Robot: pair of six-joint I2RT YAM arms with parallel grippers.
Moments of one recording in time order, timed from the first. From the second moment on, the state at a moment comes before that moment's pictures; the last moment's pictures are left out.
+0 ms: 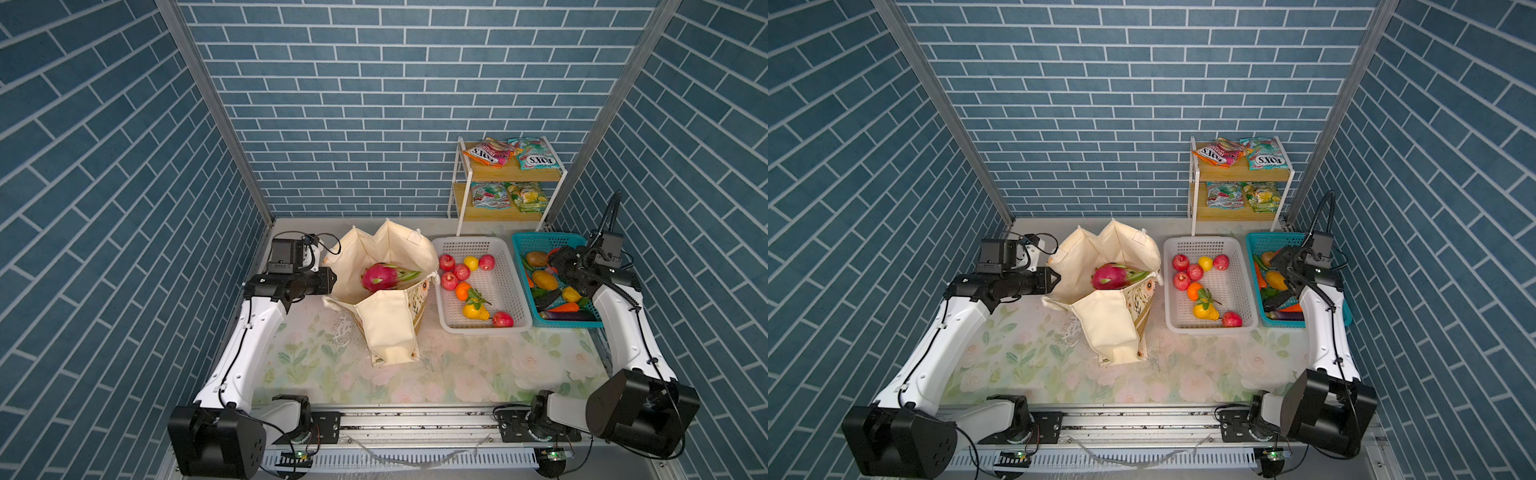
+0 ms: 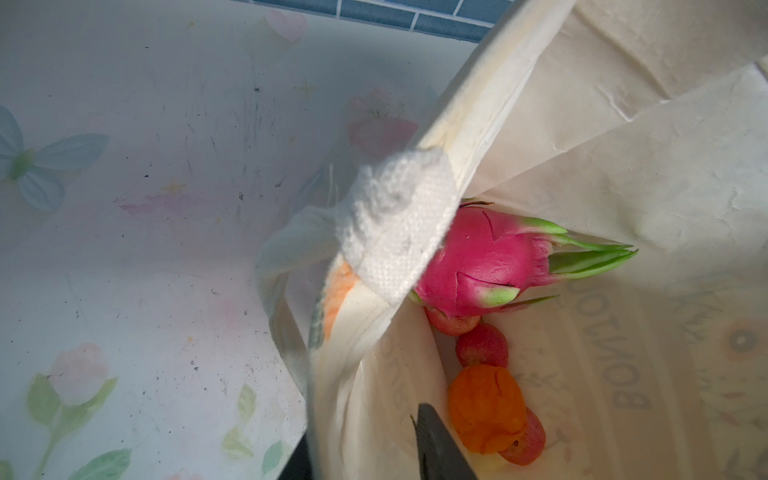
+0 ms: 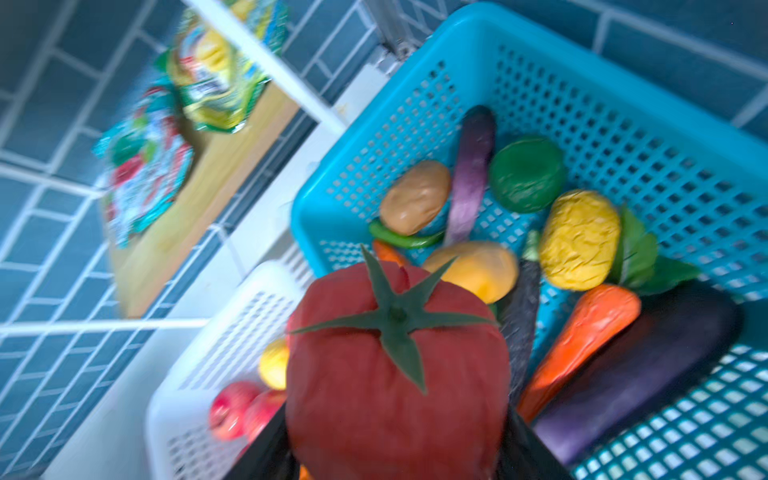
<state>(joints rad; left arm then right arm) -0.07 1.18 1.10 -0.78 0.29 -0.12 -0.19 1.26 1.15 -0.64 -0.13 0.58</state>
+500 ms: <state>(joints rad) -0.07 1.17 1.10 -0.77 0.30 -0.12 0.44 1.36 1.53 -0.69 -0.21 0.62</state>
